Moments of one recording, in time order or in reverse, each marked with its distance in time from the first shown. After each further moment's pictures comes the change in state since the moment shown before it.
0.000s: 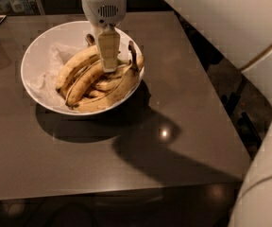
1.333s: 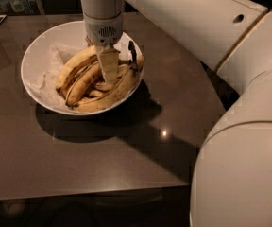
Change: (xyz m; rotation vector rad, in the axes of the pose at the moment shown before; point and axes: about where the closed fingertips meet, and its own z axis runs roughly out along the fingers) arm 0.004 -0.003 0.063 -0.120 0.019 -0.023
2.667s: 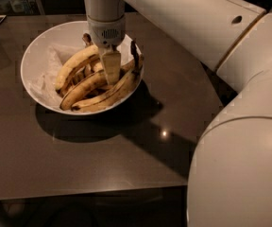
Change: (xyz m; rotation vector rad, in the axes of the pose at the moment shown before) arm 0.006 -0.001 0.009 -0.017 -0.001 0.005
